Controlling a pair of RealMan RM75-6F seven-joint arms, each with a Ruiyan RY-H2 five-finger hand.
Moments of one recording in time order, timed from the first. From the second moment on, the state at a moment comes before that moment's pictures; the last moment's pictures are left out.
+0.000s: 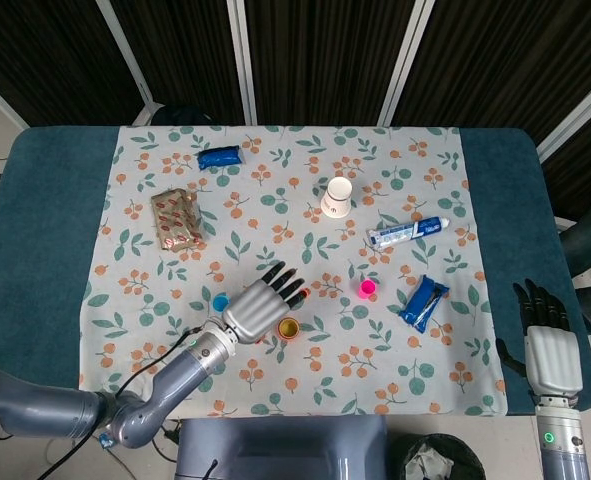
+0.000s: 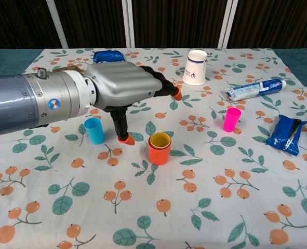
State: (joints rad) left arm -1.01 -1.57 -0.11 -1.76 0.93 0.95 0.89; right arm 0.08 -1.33 0.12 -1.53 -1.40 1.49 -0.14
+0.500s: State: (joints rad) left arm -0.96 -1.38 -0.12 -1.85 0.99 1.03 0.78; right arm 0.08 -1.33 0.11 -1.53 -1.40 1.49 -0.14
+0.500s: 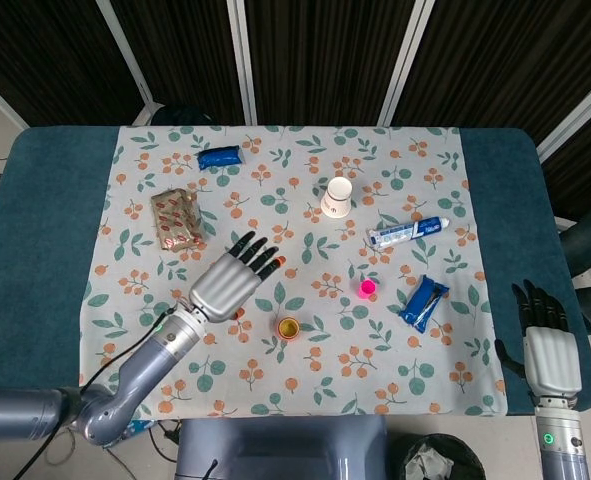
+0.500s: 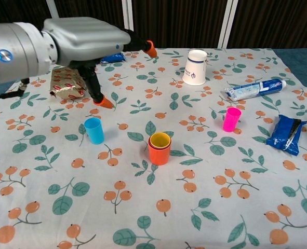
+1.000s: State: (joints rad) left arm -0.83 -1.23 -0.02 -1.79 1.17 1.01 0.50; right arm 0.08 -1.34 0.11 -1.55 -1.41 1.50 -0.17
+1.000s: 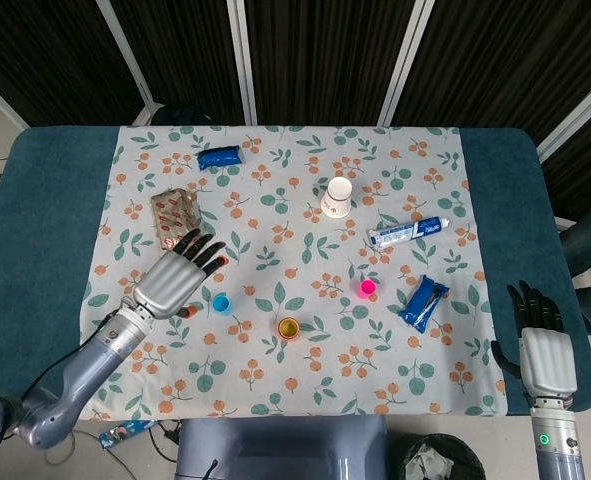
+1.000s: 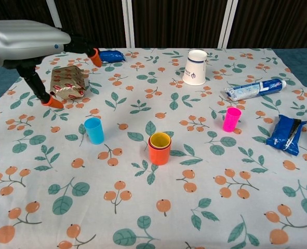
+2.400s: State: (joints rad) left arm -0.83 -1.50 -0.03 -1.53 1.16 0.91 0.52; right arm 0.08 -1.34 0.12 -1.53 -1.38 1.48 -0.15
